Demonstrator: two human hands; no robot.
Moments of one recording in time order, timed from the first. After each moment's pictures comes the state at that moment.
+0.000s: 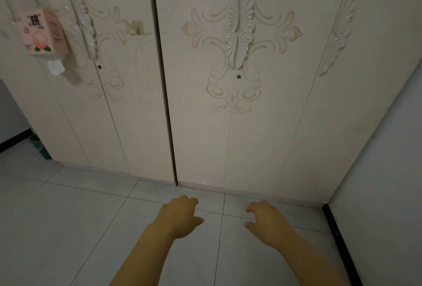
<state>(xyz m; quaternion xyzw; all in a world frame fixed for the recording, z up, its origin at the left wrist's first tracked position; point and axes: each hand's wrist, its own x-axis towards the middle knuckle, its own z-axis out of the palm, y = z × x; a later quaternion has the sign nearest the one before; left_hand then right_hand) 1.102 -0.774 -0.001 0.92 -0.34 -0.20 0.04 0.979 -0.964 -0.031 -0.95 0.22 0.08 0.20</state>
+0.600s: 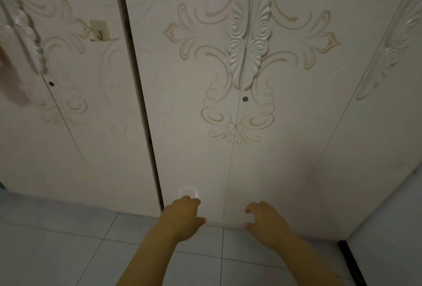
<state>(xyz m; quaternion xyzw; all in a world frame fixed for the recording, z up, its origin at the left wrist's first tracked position) 1.360 -0.931 -0.007 0.90 -0.38 -0.20 0.05 1.231 -1.107 -0.024 -0.95 0.24 0.09 0.20</state>
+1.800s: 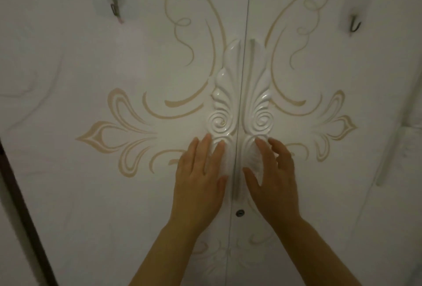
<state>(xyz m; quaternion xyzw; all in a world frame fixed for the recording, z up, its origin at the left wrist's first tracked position) 1.639 -1.204 0.154 0.71 -0.53 0.35 0.30 1.520 -1.305 0.156 -0.81 0.27 -0.52 0.05</state>
